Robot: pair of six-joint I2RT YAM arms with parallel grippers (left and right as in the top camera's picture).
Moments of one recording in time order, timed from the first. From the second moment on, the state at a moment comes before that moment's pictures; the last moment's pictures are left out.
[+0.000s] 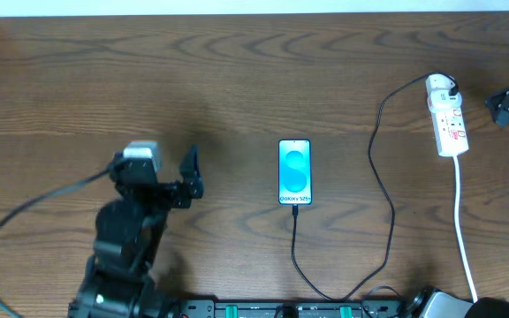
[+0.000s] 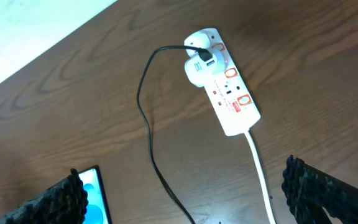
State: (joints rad) left arm -0.25 0.50 0.54 -0.24 -0.10 -0.22; right arm -0.54 1.42 1.58 -1.14 -0.42 0.02
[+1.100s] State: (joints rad) left arm -0.13 0.01 0.01 0.09 -0.09 -0.22; right arm -0.54 1.42 1.58 -1.14 -0.42 0.02
